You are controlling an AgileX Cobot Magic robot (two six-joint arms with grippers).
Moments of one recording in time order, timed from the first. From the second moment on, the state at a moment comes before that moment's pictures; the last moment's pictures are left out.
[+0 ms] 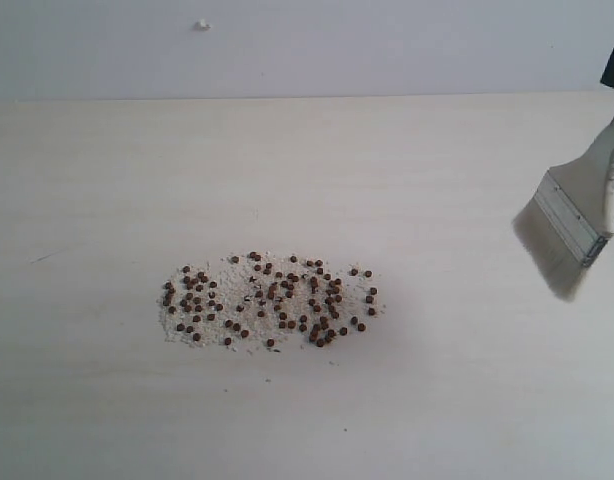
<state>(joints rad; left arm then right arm) -0.16 0.15 0.00 0.14 -0.24 -0.37 0.26 0.93 -0.53 1.55 -0.14 -1.29</state>
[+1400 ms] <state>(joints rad) -0.16 0.15 0.00 0.13 -0.21 -0.35 0.55 1.49 -0.37 0.48 -0.99 -0.04</state>
